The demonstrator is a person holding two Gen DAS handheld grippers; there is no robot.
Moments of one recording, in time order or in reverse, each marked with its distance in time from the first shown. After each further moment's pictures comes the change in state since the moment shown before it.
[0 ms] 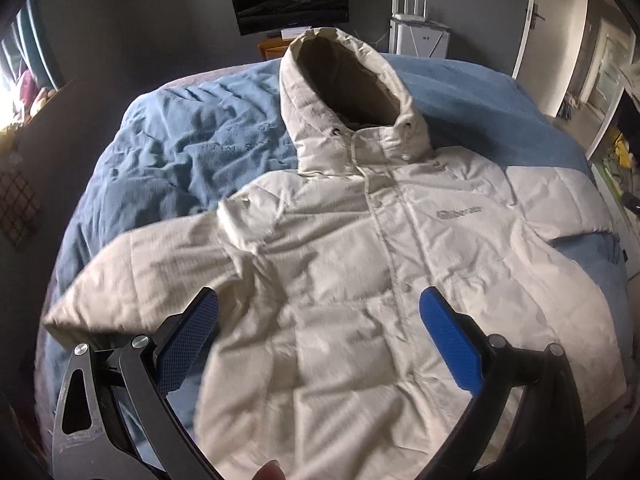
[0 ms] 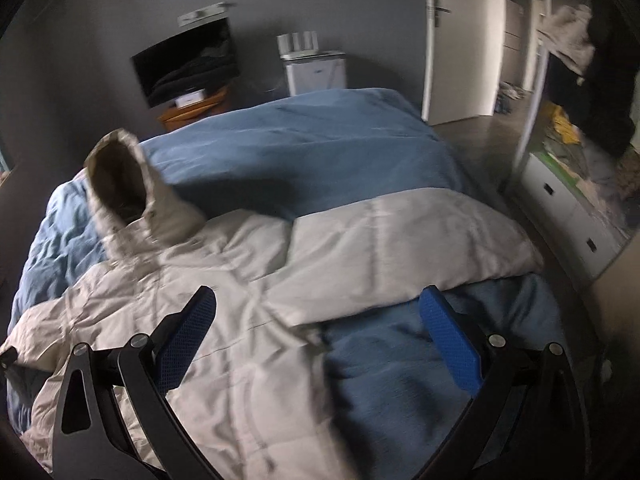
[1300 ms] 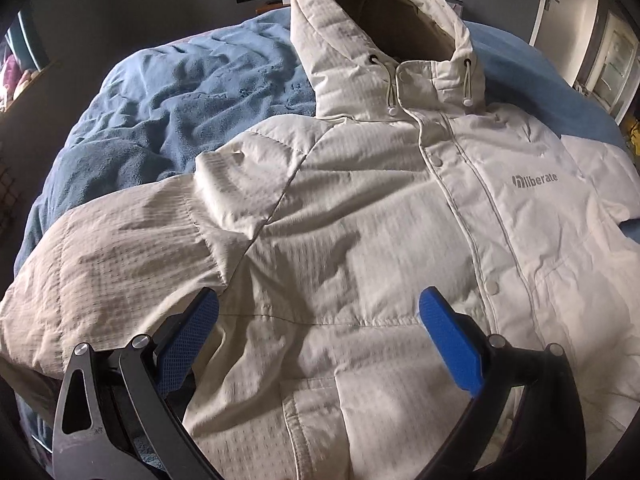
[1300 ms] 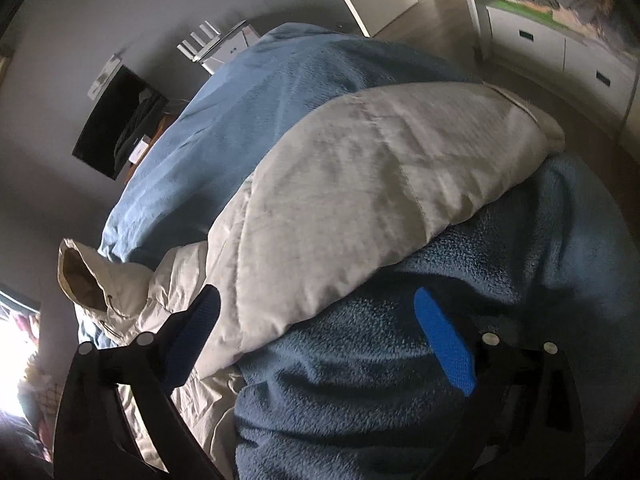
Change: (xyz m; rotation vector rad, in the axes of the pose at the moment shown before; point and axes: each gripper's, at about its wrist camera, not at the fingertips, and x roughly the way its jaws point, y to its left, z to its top) left arm 0.144 0.036 -0.022 0.004 0.075 -0.016; right arm 0.125 -0.170 -0.020 0.503 0.176 0.154
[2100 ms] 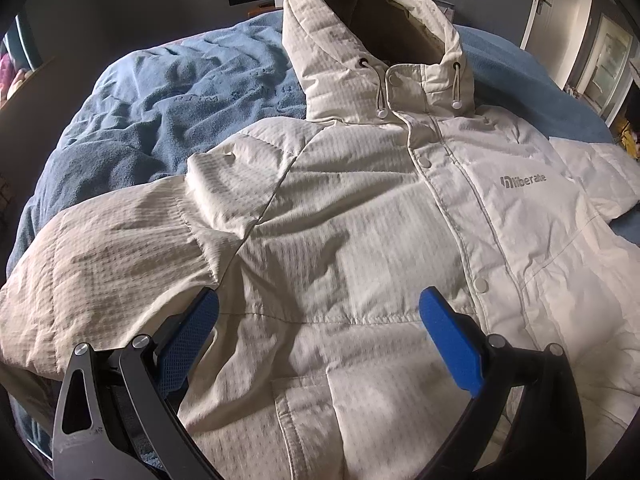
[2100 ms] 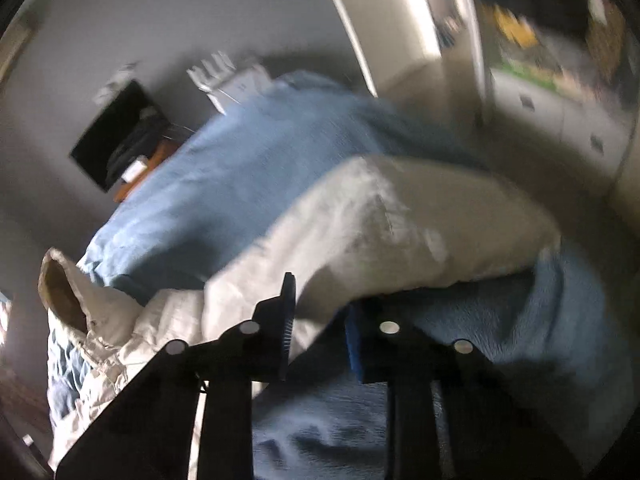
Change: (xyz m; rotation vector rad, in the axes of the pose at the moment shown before) left arm -0.005 -0.001 -0.001 0.001 -0.008 -0.033; right arm -0.018 0.061 0.025 -0.169 -0.224 -0.064
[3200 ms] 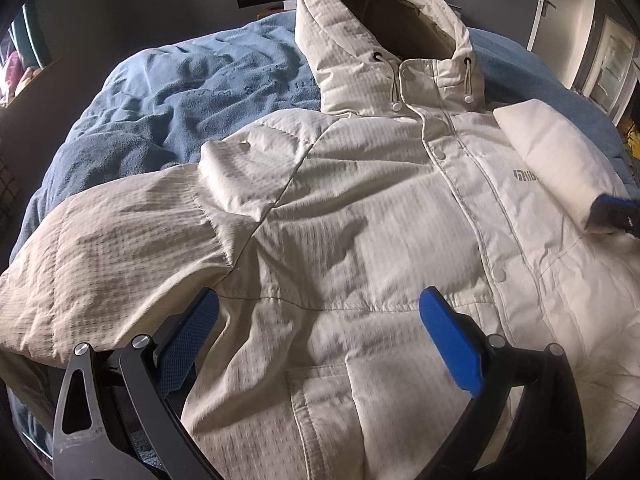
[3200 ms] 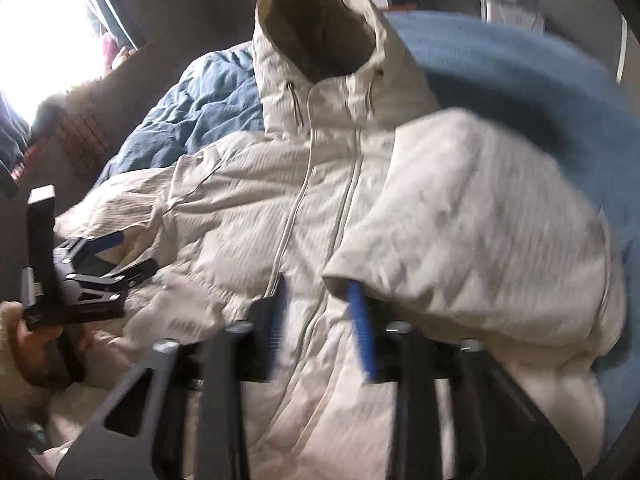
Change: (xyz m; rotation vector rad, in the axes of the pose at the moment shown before) left arm 0.004 0.011 -0.017 -0.012 -0.030 0.028; right arm 0.010 0.276 -0.220 -0.651 0.454 0.445
